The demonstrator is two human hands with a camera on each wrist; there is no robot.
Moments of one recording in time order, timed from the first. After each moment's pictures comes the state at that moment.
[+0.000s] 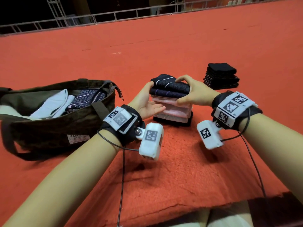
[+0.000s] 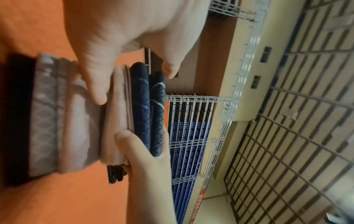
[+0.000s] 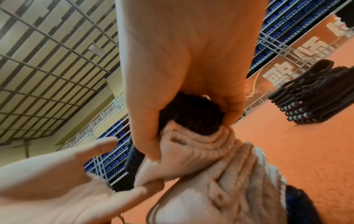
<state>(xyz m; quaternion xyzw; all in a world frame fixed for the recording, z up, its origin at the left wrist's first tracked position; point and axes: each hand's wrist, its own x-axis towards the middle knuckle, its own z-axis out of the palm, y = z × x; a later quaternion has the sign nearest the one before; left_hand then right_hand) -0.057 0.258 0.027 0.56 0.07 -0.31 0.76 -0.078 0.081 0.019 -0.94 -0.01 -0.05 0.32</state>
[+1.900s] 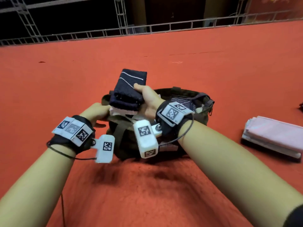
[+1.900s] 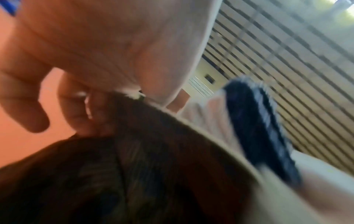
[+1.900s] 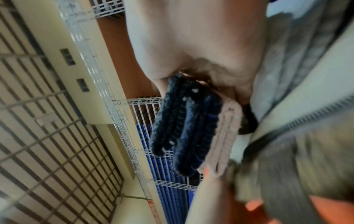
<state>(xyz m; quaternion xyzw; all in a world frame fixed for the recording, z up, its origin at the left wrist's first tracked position) -0.016 0.642 0.046 0.86 0.21 -0.02 0.46 -0.001 0.483 0.062 -0.51 -0.01 0.25 0.82</state>
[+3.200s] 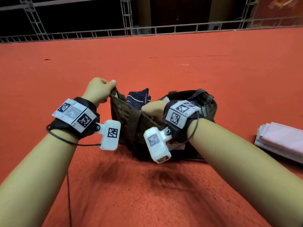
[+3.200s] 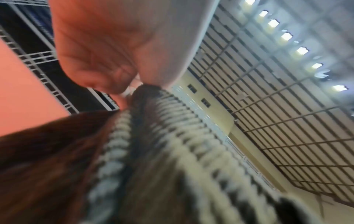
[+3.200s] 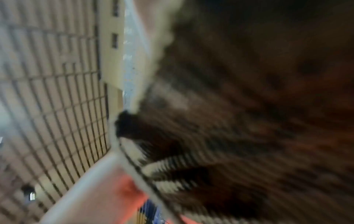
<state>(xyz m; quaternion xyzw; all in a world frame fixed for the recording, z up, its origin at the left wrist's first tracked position) -0.002 0.661 0.092 0.90 0.10 0.17 0.40 -0.003 0.494 0.067 -0.82 0.01 0.23 0.52</state>
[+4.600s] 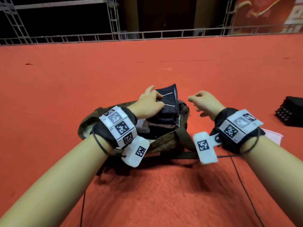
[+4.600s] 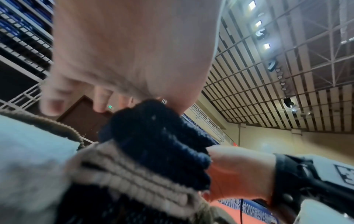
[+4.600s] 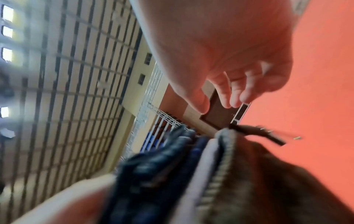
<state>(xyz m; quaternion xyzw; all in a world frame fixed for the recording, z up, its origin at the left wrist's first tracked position) -0.008 0.487 0.075 0.95 -0.13 -0.01 0.27 -0.008 0.302 0.069 -0.88 0.06 -0.02 0.47</state>
